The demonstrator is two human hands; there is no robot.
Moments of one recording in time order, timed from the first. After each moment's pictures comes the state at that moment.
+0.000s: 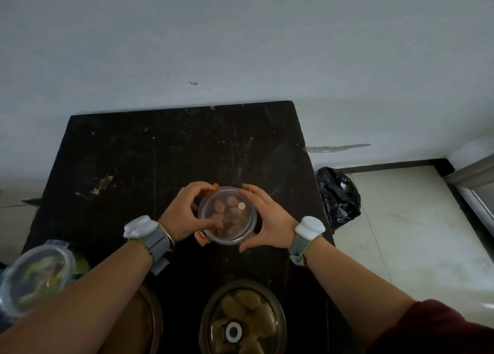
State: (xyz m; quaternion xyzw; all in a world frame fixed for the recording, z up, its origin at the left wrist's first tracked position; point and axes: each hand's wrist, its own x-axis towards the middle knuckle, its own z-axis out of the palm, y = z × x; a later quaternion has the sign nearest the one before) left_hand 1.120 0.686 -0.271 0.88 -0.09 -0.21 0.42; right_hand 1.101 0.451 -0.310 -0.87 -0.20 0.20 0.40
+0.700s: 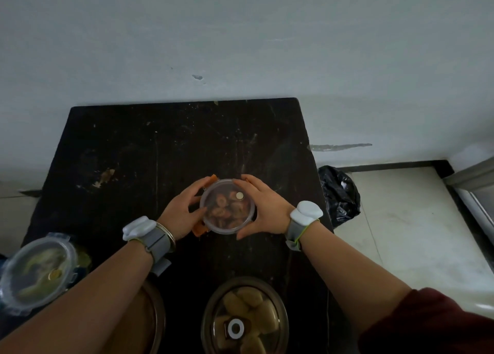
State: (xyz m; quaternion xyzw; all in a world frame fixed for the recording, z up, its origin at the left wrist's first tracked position) left_hand 1.117 0.688 -0.277 0.85 0.03 -0.26 0.46; right_hand 1.125 0.467 -0.296 -0.90 -0.21 0.24 0.31
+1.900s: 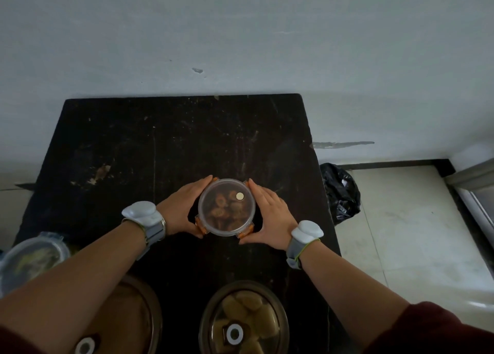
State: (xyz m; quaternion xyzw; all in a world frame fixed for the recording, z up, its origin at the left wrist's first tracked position) left_hand 1.142 0.706 -0.290 0.90 -0.14 -0.34 0.25; right_hand 1.103 0.461 -0.331 -0.92 -0.15 0.18 0.30
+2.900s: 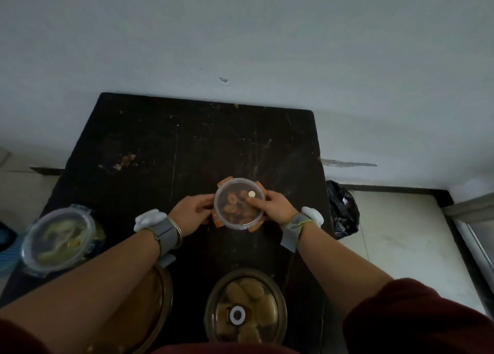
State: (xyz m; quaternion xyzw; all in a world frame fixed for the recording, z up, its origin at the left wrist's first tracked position) left_hand 1.094 0.702 -0.267 0.83 0.10 -0.30 0.46; right_hand 1.127 0.485 -0.312 -0.73 0.14 0.31 0.59
